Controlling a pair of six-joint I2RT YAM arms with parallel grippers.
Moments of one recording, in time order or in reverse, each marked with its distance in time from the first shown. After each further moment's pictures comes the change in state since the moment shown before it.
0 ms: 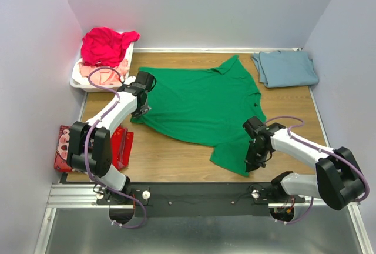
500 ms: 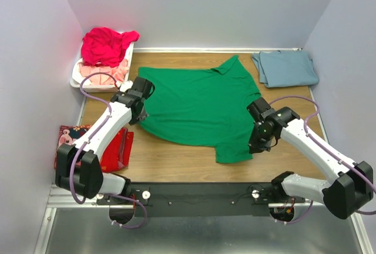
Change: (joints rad) left arm -0.036 -0.193 -0.049 -0.115 -0.003 -0.034; right arm 0.004 -0.085 0.328 -0.254 0.128 0.002
